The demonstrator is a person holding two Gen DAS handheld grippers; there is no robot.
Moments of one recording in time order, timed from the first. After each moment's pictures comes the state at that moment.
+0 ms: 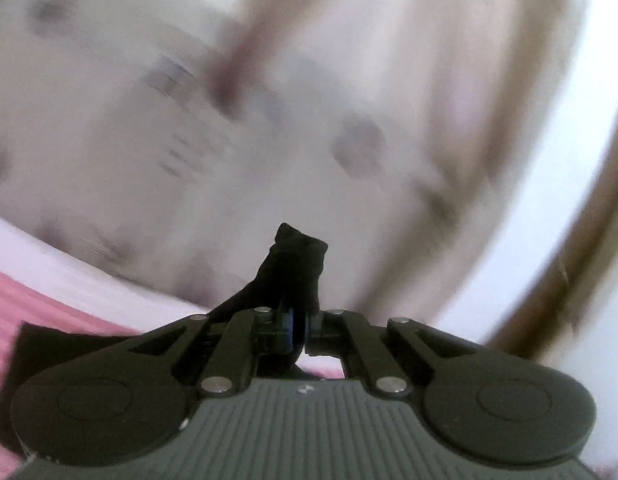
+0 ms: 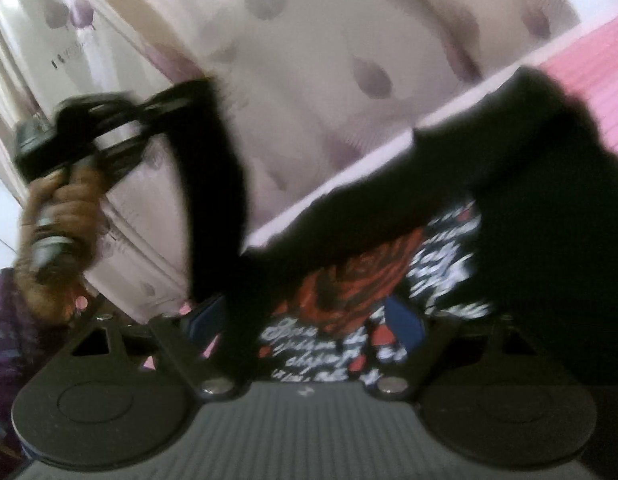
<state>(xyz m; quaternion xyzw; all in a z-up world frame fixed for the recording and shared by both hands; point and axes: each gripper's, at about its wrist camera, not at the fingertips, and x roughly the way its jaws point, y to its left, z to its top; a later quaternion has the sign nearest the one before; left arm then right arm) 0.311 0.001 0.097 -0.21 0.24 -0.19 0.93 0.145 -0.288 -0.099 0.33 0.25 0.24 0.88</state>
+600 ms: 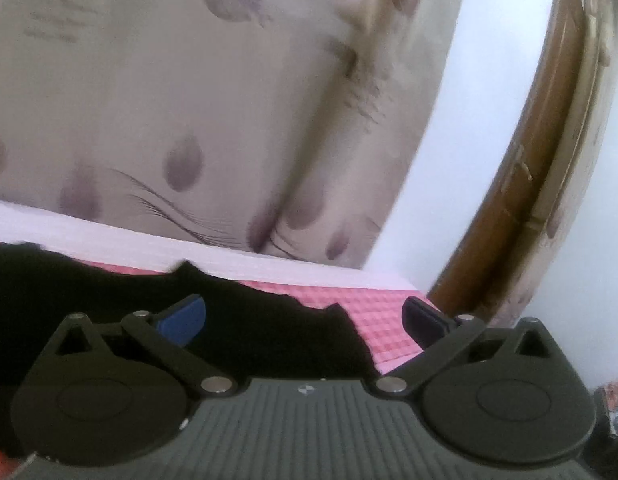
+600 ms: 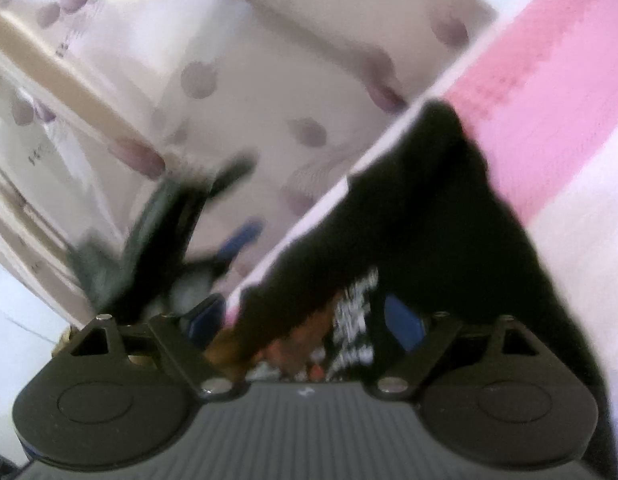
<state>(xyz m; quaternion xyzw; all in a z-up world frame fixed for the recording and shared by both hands) 0.298 -0.111 -0.020 -0.15 0.23 -0.26 0.93 0.141 -0.387 -0.096 0.42 0.24 0.20 0.85</state>
